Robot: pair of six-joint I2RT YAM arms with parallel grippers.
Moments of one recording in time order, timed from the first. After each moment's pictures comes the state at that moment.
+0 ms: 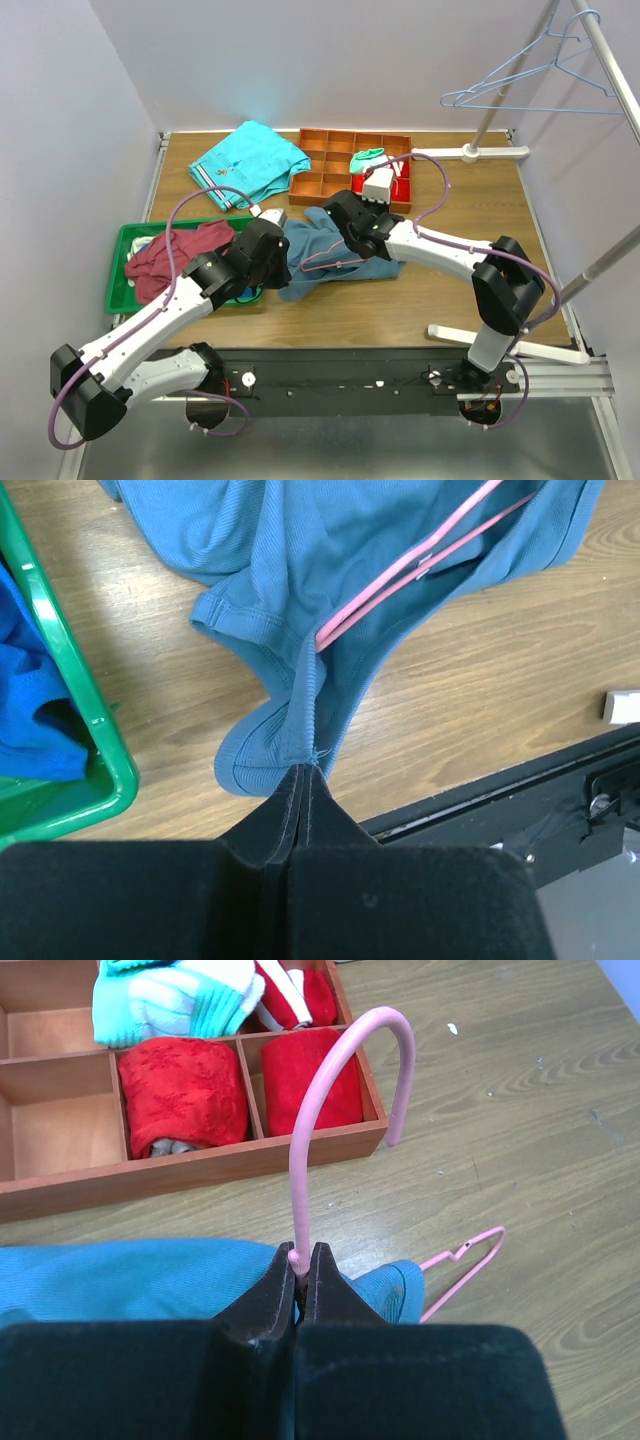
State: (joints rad) left arm -0.75 1.00 0.89 -0.73 -0.08 -0.64; right arm 0.84 1.75 1.26 -0.37 1.11 0.65
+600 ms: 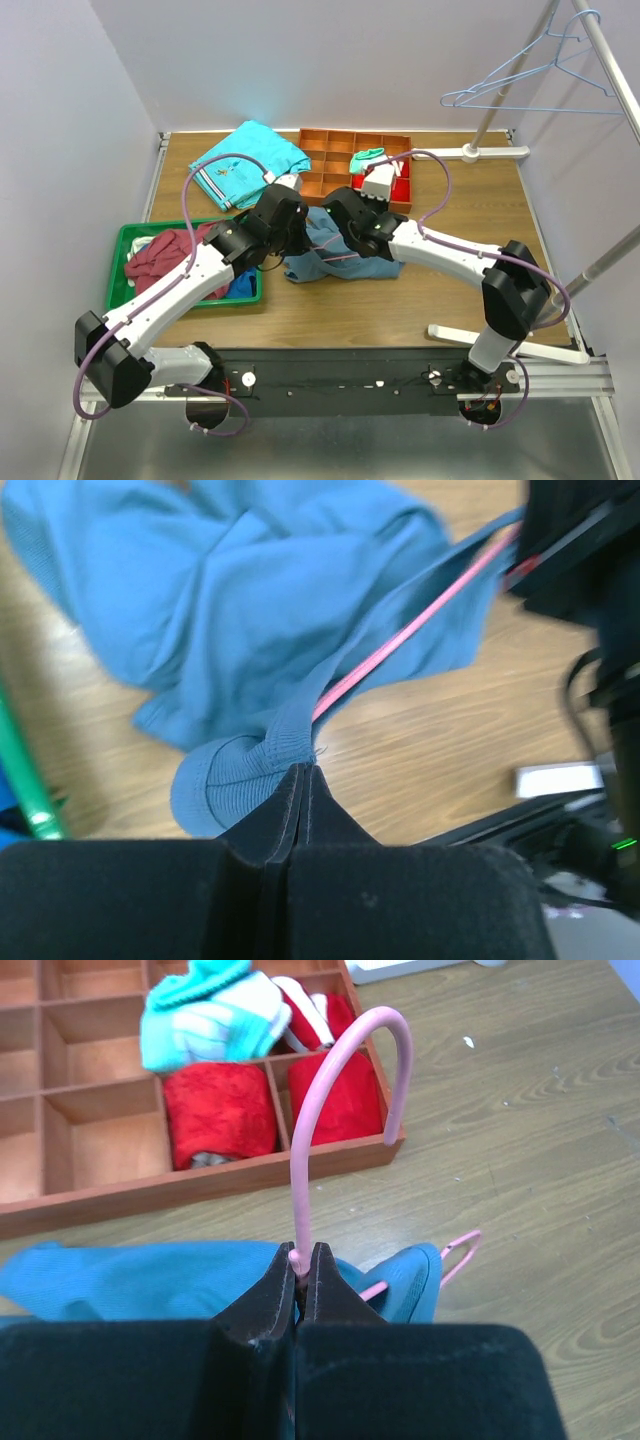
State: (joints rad) left arm -0.73 1.21 1.12 -0.66 -0.11 -0.68; right arm 0.87 1.71 1.27 -0.38 1.11 0.66
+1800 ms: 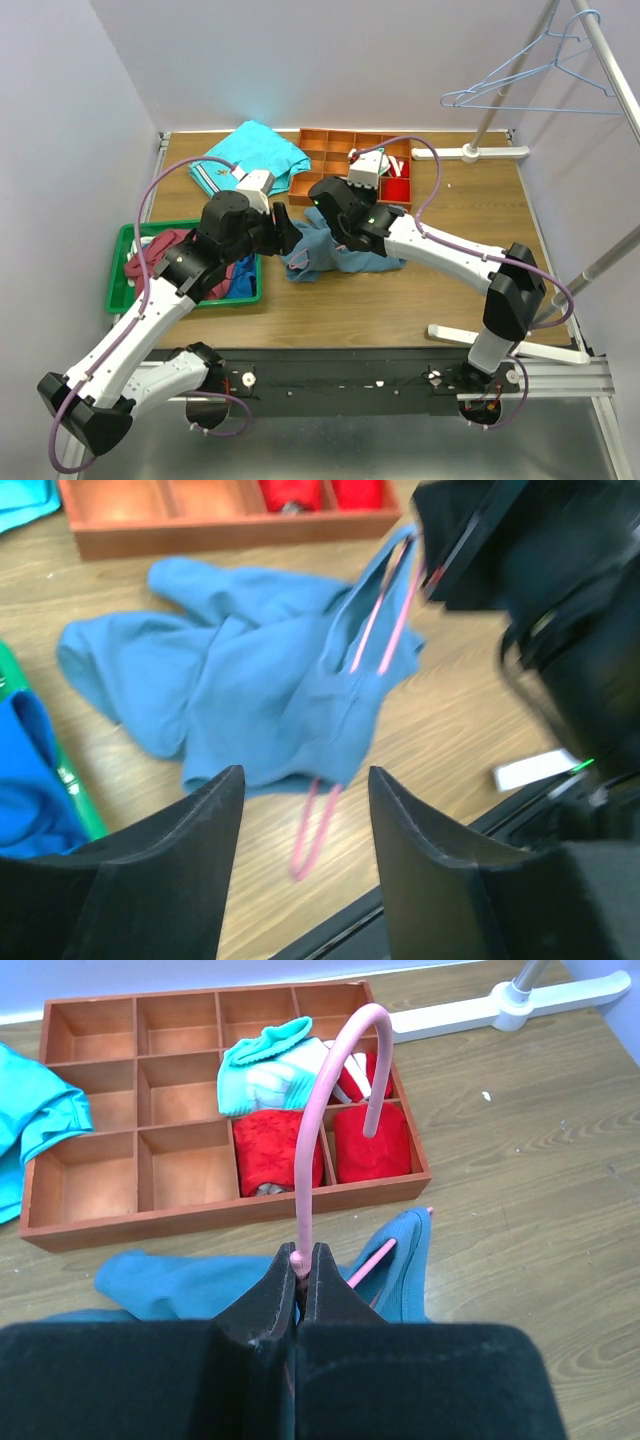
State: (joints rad) left arm -0.60 0.97 1.07 -0.55 0.07 -0.45; right arm 0.94 1.73 1.46 -0.44 1.16 0.58
